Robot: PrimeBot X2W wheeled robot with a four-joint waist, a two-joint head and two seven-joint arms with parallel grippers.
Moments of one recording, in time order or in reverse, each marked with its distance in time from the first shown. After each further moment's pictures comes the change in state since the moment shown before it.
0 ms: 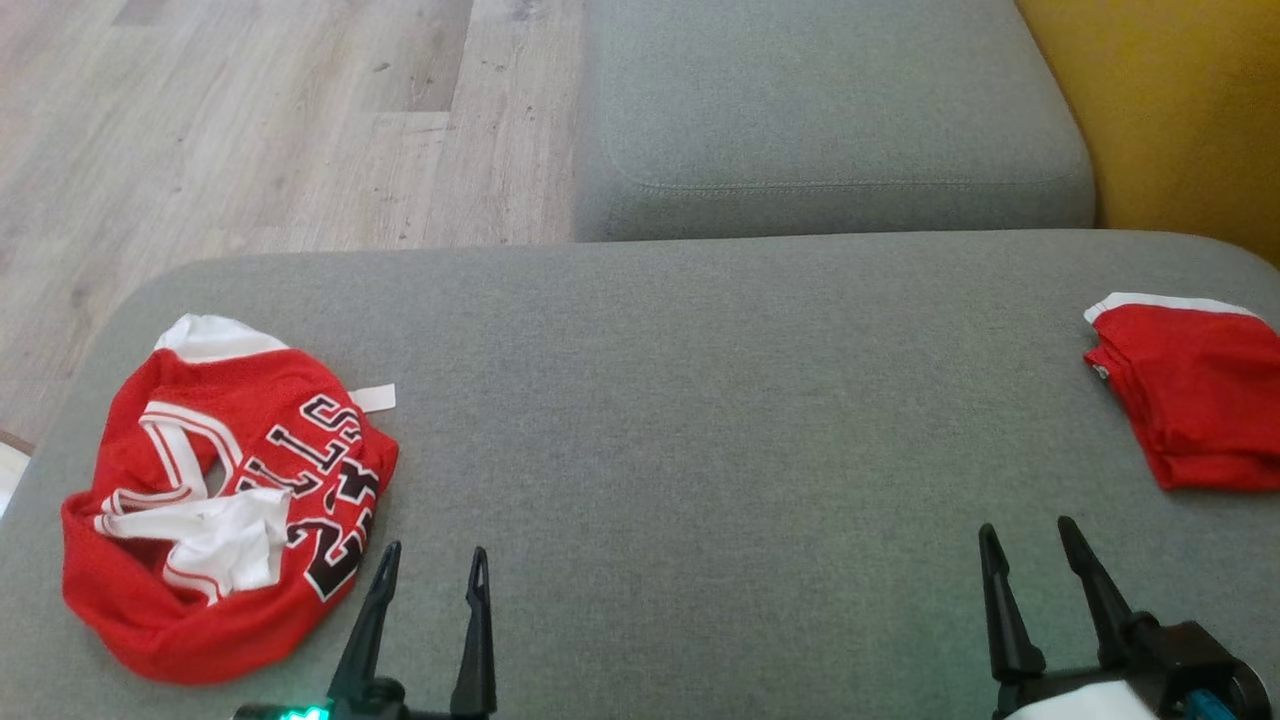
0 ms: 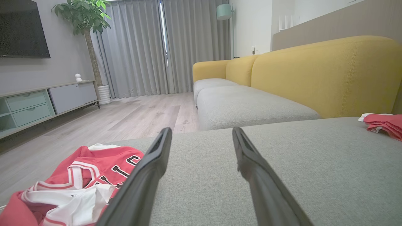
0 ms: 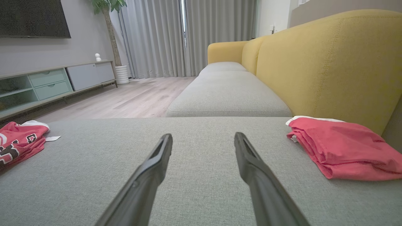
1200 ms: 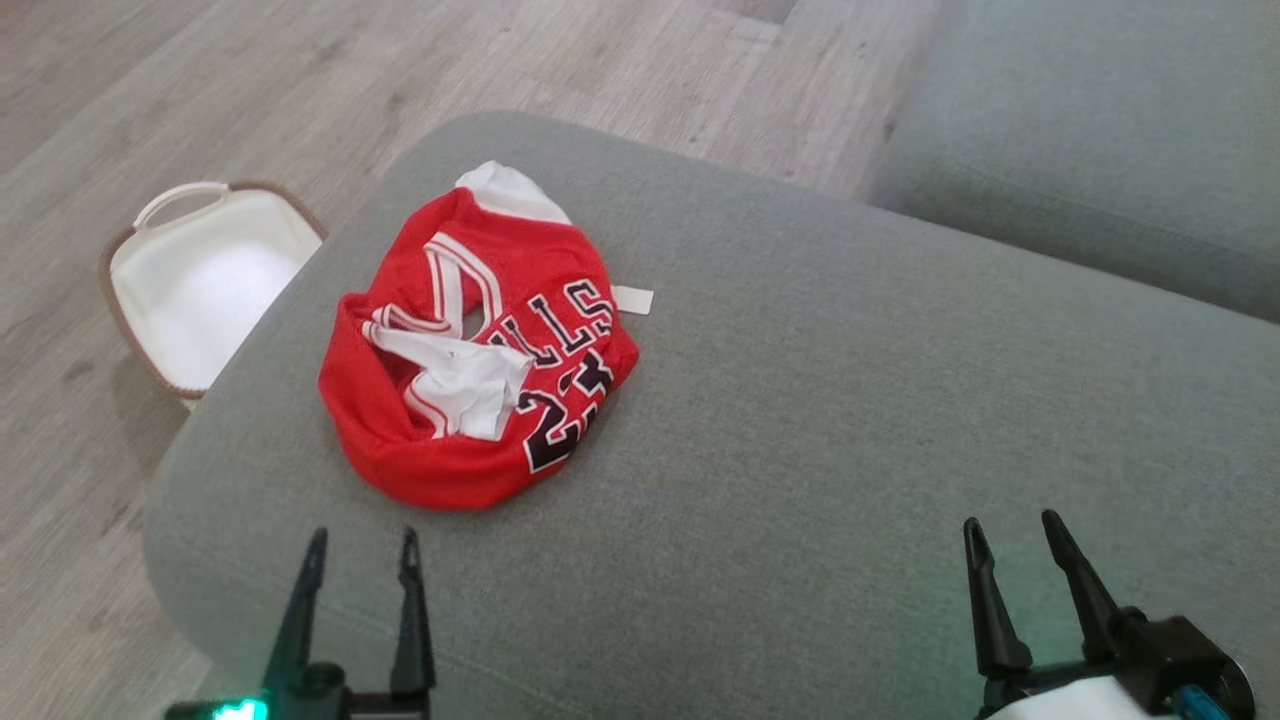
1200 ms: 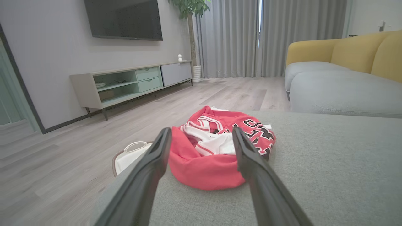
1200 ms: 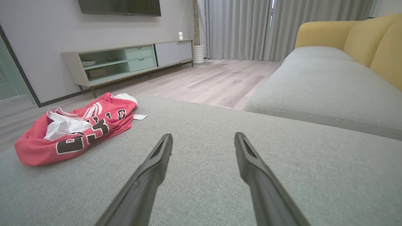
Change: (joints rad) left arm -0.008 0.026 0.073 -0.008 0.012 0.046 0.000; right arm -0.008 0.006 0.023 -0.006 0.020 0.000 0.000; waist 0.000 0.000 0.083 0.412
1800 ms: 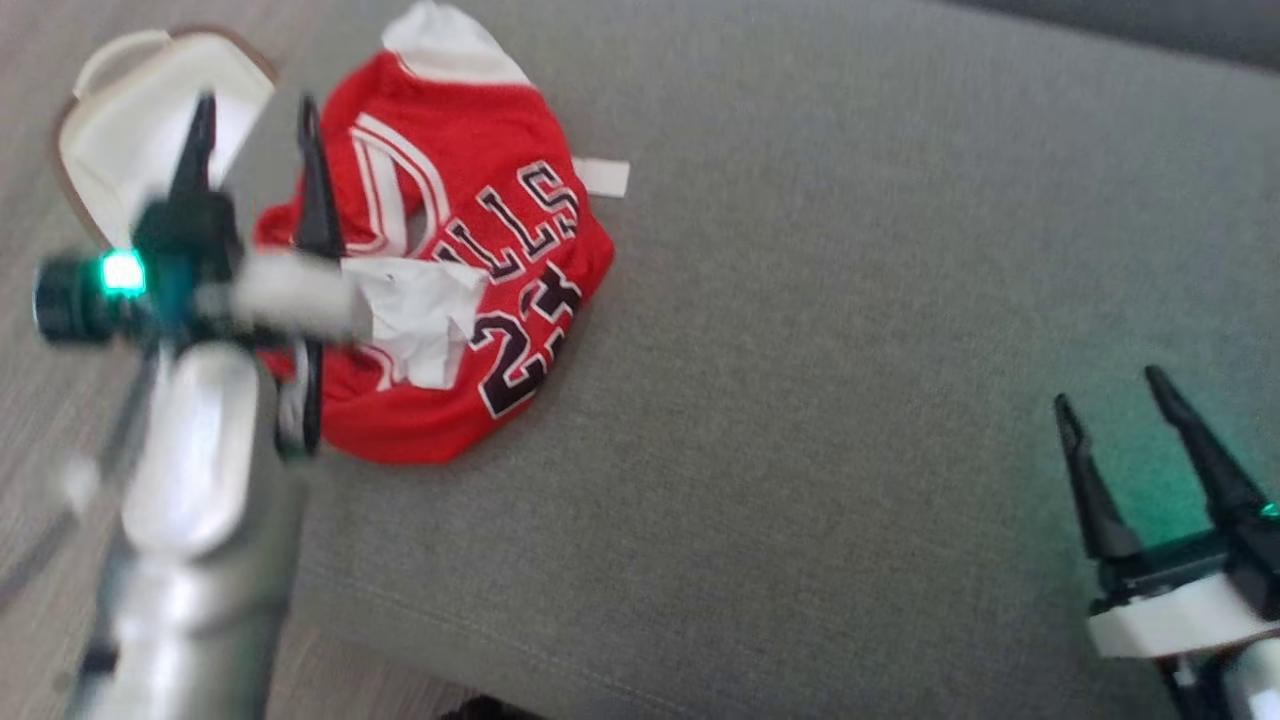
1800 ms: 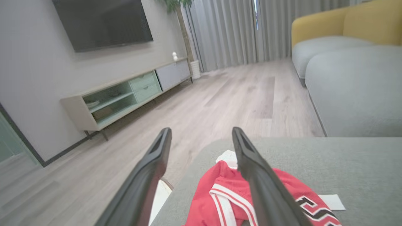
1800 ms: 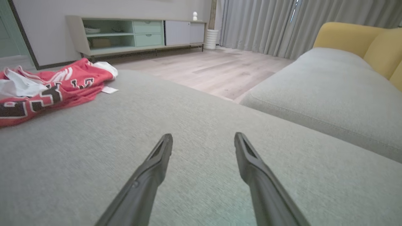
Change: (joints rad) left arm -0.779 0.042 0.084 0.363 -0.058 -0.104 0.205; right arm -0.123 -0.264 0.017 -0.116 -0.033 0.000 0.000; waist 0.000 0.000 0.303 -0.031
